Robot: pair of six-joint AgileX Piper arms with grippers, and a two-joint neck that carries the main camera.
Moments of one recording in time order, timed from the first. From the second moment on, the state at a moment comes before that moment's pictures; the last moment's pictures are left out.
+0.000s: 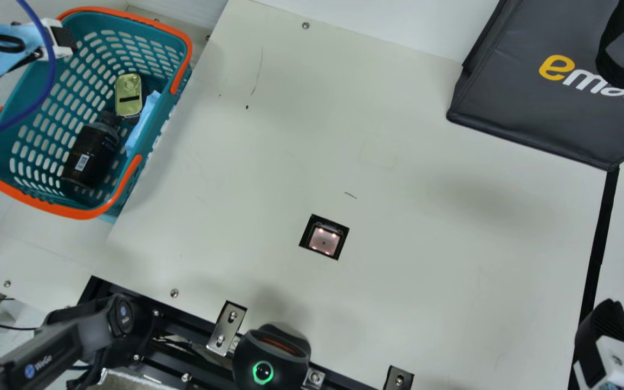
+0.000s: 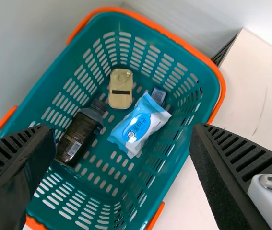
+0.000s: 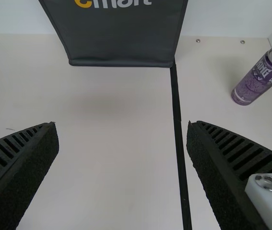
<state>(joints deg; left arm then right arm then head) 34.7 75.7 -73.6 -9.0 60.1 4.4 0.6 42.6 -69.7 -0.8 69.6 0.0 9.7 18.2</state>
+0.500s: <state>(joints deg) 35.8 87.6 -73.2 -12.2 55.6 9.2 0.6 42.6 -69.7 -0.8 69.5 0.0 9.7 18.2</state>
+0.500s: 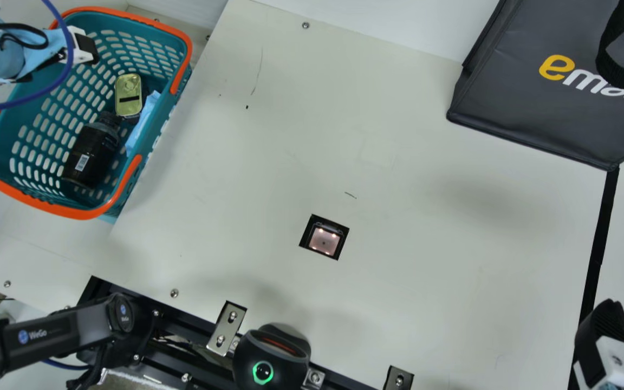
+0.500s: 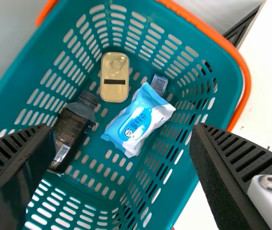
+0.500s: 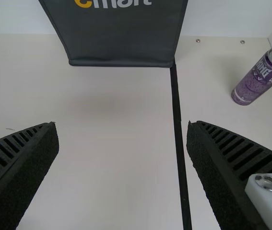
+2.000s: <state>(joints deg) 31.5 111.1 -74.5 -10.6 51.0 12.5 0.6 42.6 -69.7 -0.8 69.5 0.0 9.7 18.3</state>
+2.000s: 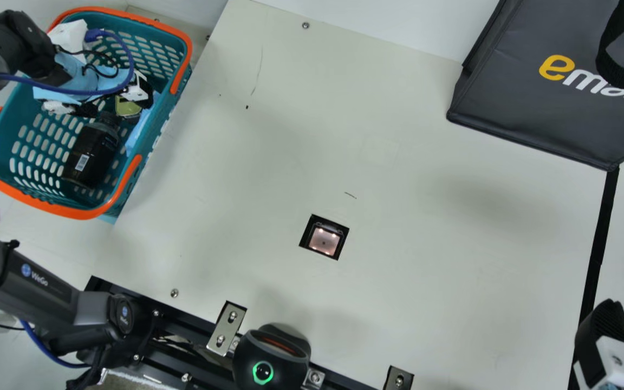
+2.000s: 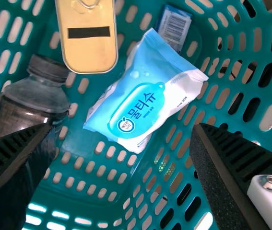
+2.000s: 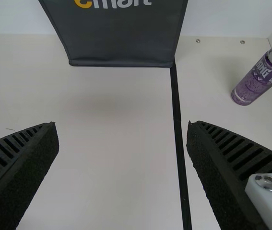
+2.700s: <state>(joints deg) 30.8 118.4 -76.6 -15.8 48.1 19.3 0.6 42.6 -69.7 -0.8 69.5 0.0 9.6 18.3</state>
